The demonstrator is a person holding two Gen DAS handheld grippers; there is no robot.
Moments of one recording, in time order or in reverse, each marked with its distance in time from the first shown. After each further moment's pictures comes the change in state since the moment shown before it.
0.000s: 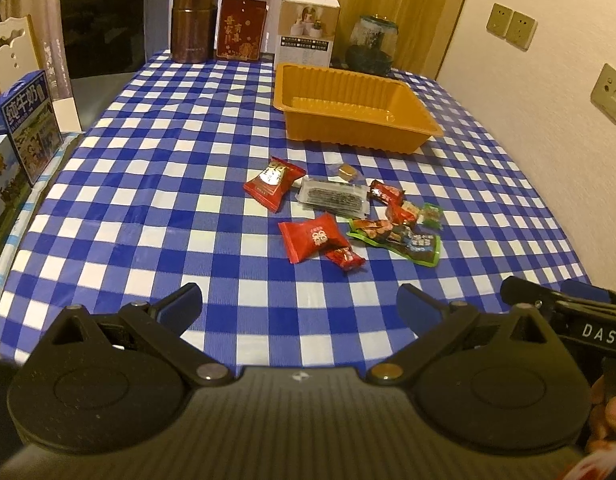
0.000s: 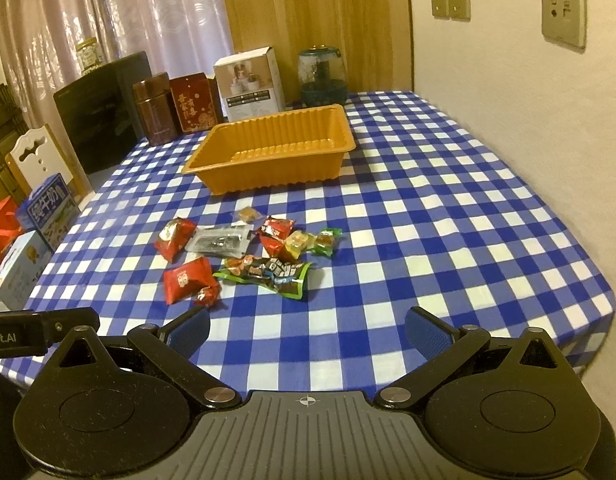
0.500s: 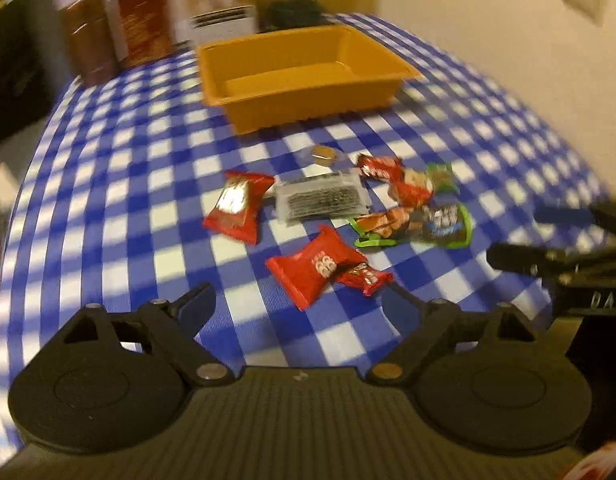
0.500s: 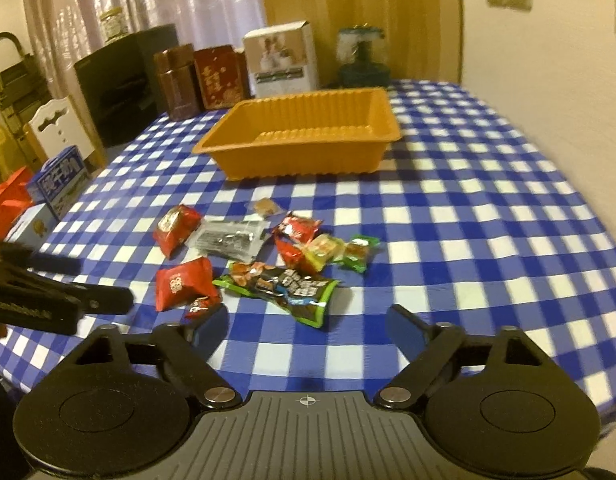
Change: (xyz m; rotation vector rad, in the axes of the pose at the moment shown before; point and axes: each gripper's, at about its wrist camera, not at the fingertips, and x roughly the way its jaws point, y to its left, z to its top) left arm 0.091 -0.005 0.047 0.388 0.103 -0.079; right arm 0.076 0.000 0.014 -0.088 0.056 0.098
